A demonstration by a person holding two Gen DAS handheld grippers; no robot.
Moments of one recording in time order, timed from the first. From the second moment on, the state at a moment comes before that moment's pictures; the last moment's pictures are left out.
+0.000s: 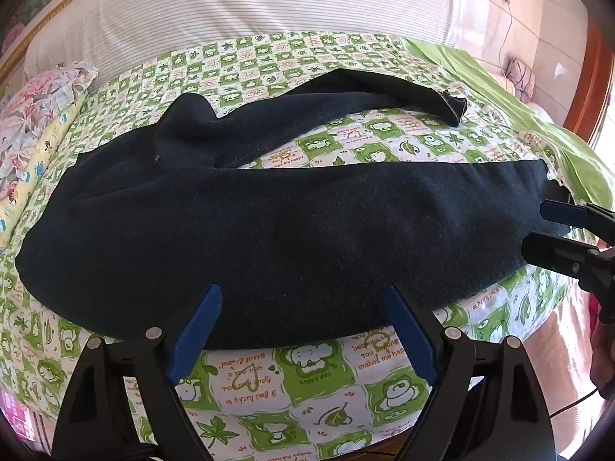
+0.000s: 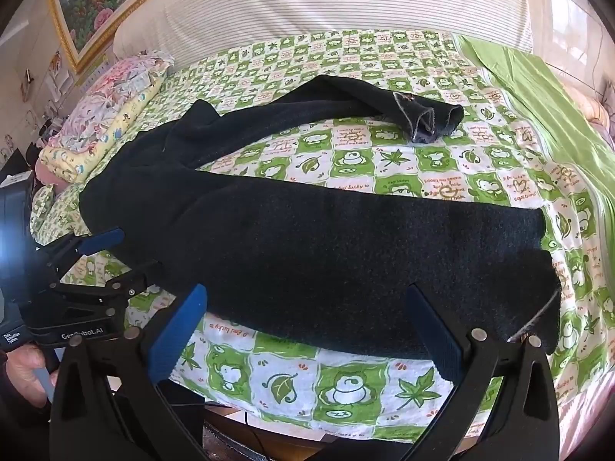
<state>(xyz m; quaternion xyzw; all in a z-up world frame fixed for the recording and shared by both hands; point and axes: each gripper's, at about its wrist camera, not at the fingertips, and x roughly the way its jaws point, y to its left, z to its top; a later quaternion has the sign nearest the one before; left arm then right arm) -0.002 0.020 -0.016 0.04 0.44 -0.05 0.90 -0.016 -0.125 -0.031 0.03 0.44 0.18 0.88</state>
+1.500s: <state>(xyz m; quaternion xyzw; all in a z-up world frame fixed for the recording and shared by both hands) 0.057 0.032 0.006 0.03 0.43 -0.09 0.90 0.012 -0.134 -0.009 0.01 0.39 0.17 0.91</state>
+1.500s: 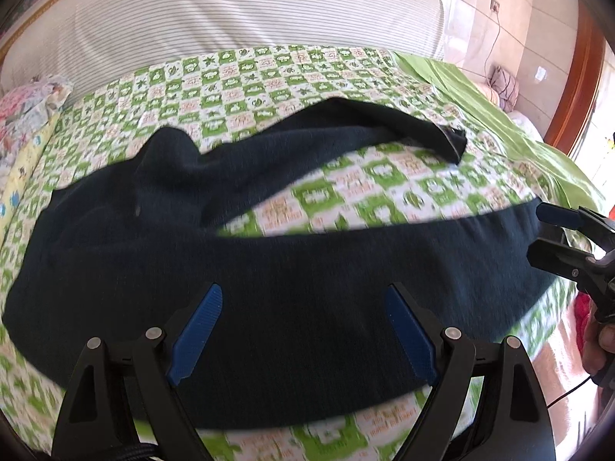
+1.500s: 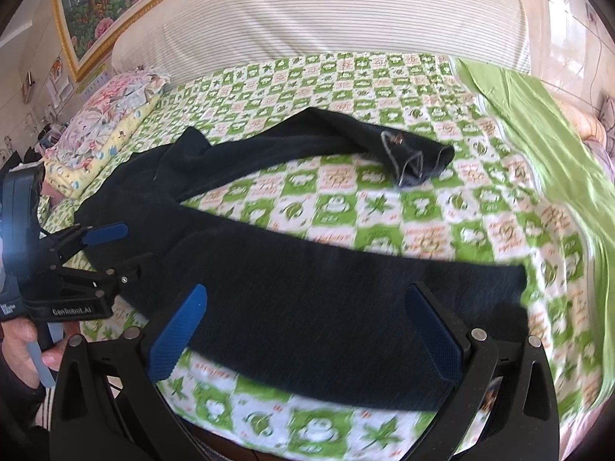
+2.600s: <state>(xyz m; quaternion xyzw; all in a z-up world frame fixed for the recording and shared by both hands) 0.311 0.005 -0.006 0.17 0.49 -0.19 0.84 0.191 -0.151 -0.007 -0.04 0.46 0.18 0.87</state>
